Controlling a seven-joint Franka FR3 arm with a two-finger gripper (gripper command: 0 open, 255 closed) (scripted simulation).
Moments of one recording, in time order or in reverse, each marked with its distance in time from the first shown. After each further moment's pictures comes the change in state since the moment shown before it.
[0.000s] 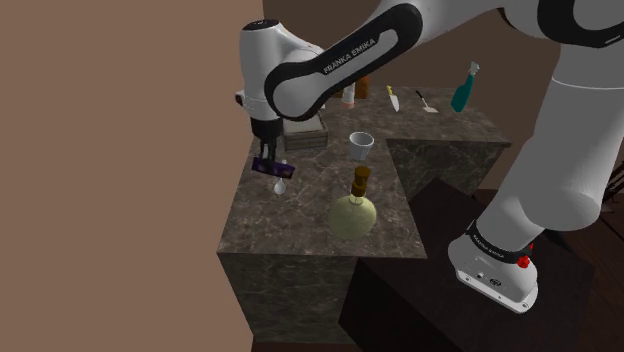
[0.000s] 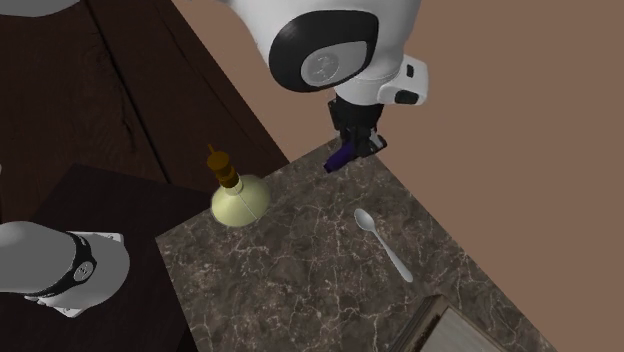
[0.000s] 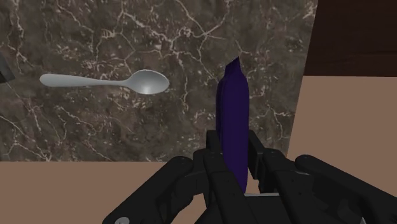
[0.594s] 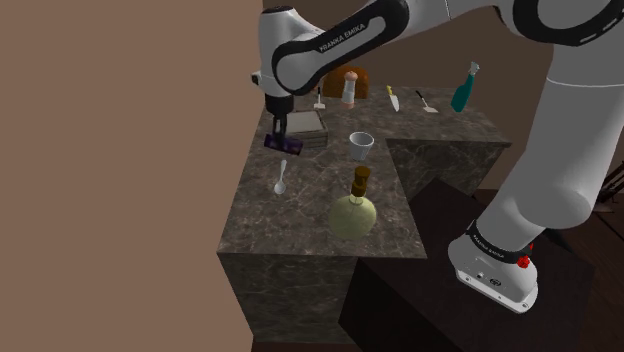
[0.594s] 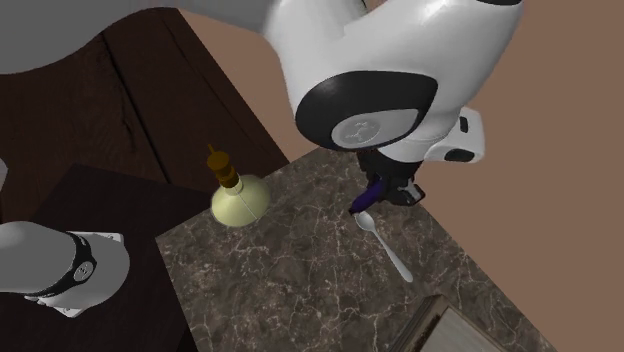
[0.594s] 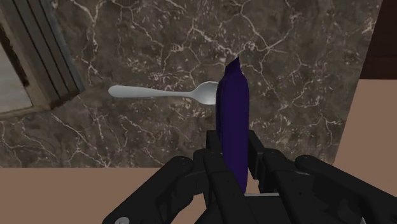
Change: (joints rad) arm -0.108 0.032 -0.058 0.070 0.017 -0.034 -0.178
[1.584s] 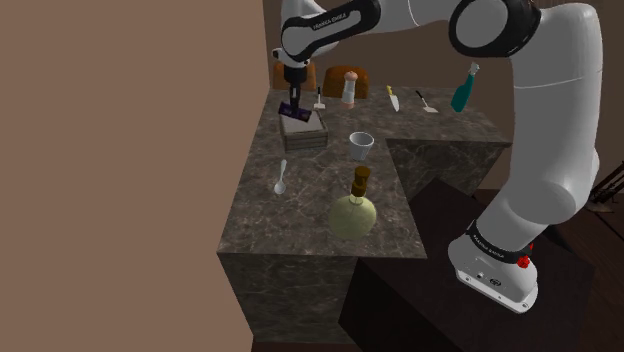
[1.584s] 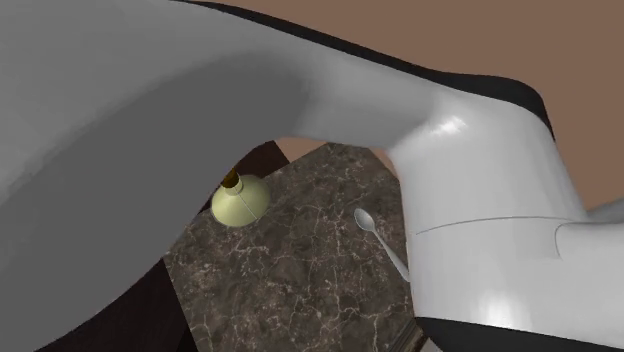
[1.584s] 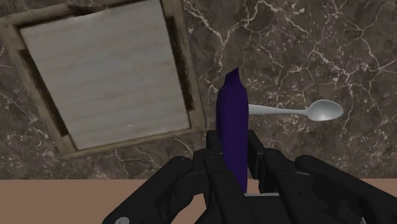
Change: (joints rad) arm -0.172 0.240 -0.092 0.381 0.004 -0.139 -0.288
